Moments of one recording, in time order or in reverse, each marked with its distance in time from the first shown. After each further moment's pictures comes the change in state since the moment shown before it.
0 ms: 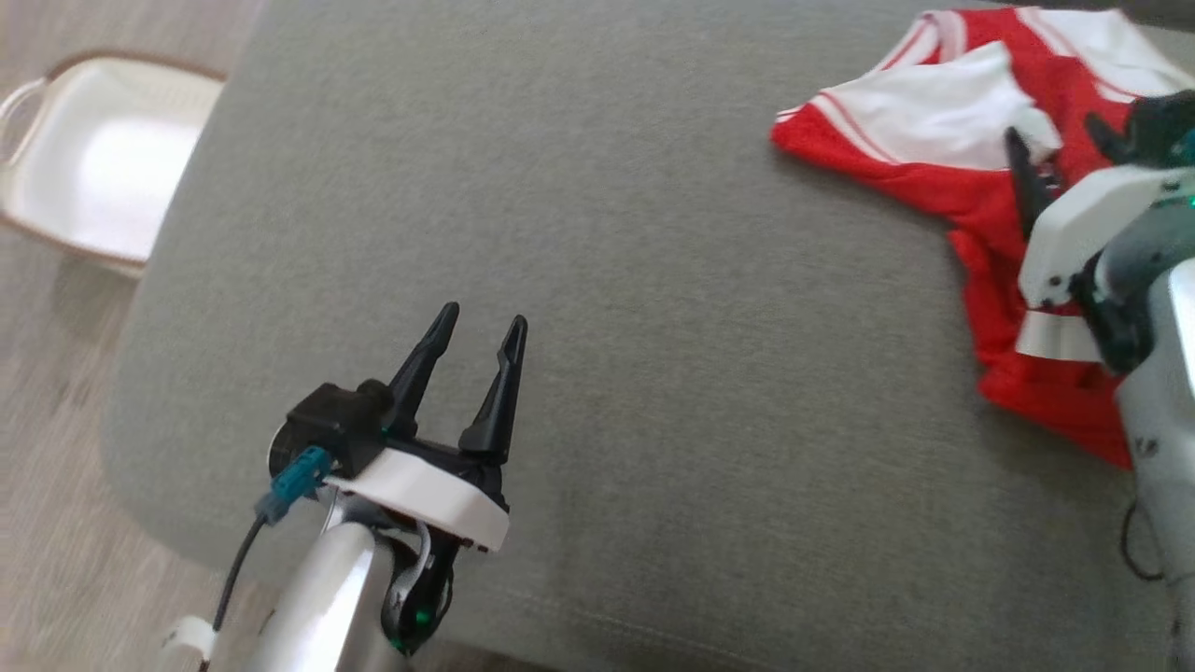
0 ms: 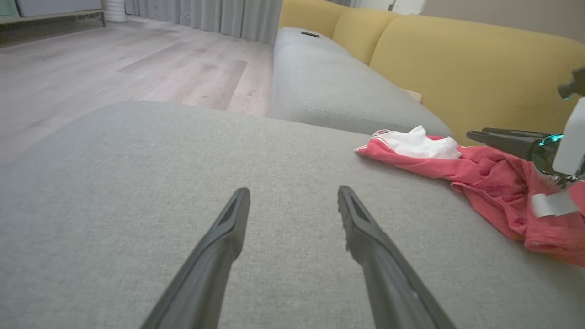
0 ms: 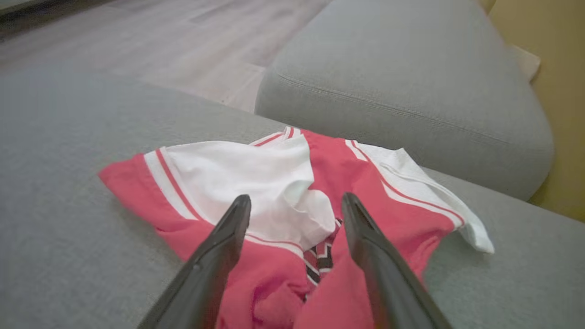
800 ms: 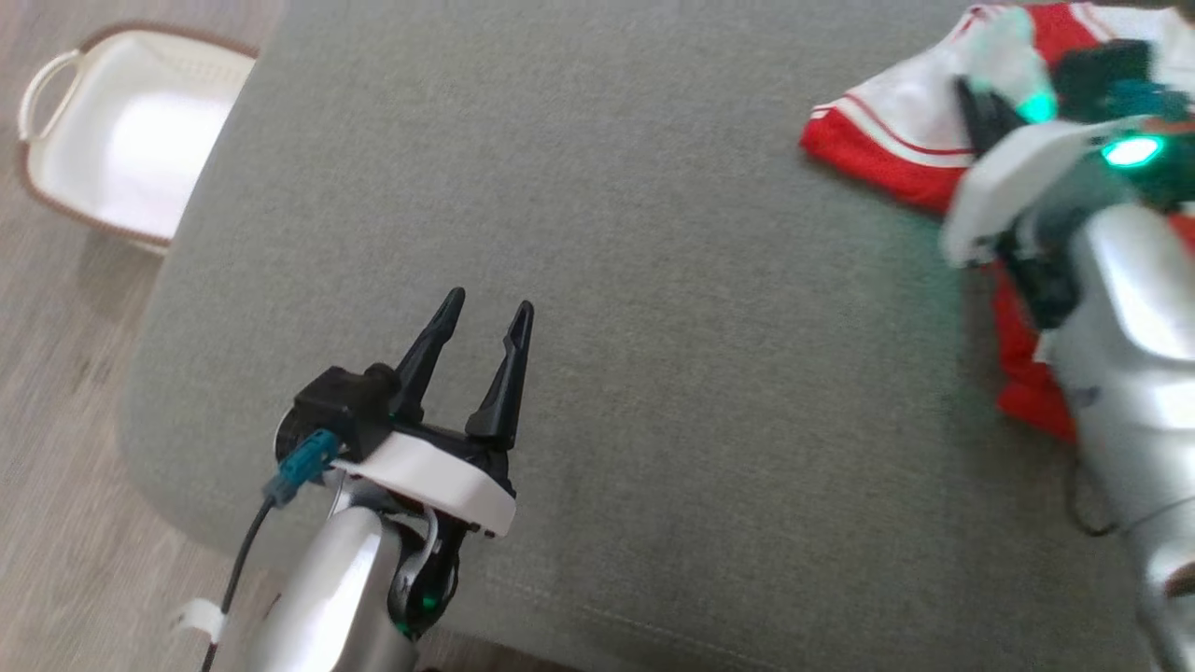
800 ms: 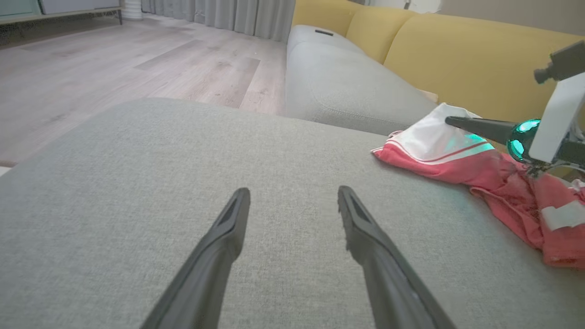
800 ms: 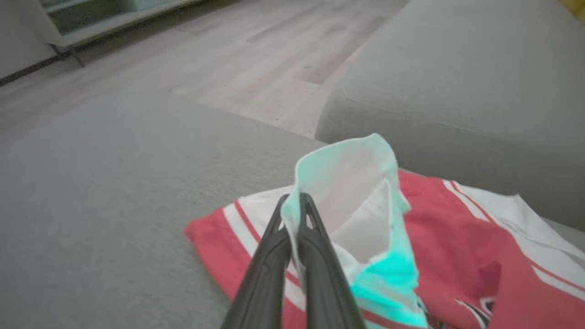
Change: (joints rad) left arm -0.037 0.000 -0.023 0.018 -0.023 0.016 0.000; right arm -0.185 0.013 0.211 0.229 0.172 0.000 -0.116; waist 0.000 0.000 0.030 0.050
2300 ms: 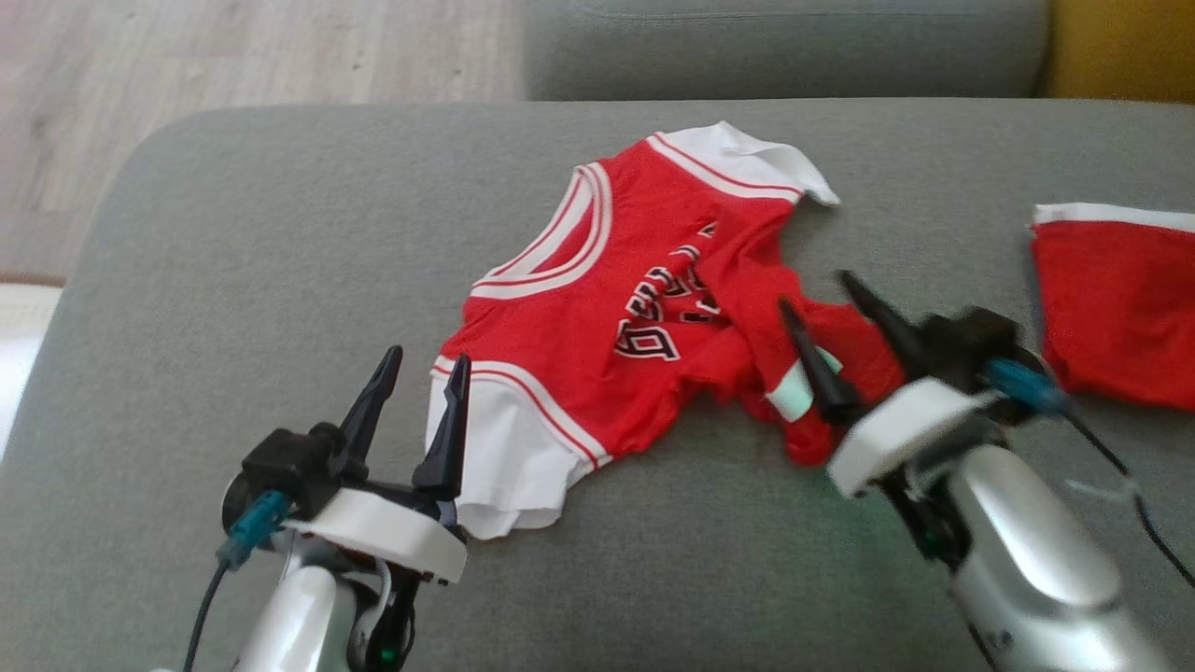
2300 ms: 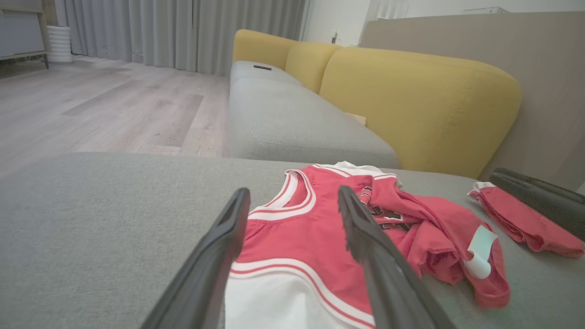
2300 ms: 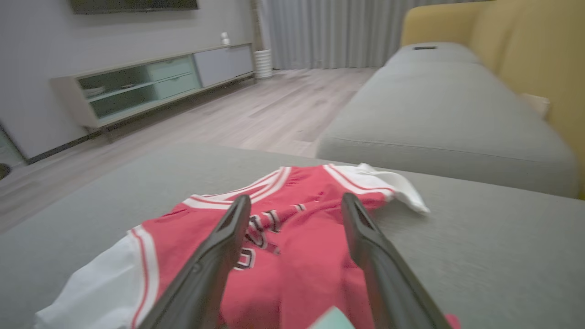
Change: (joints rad) left arm 0.128 0.002 0.125 -0.029 0.068 -0.010 0.000; right arm 0.468 0.085 0.125 -0.388 0.076 0.000 -0.221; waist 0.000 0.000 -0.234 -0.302
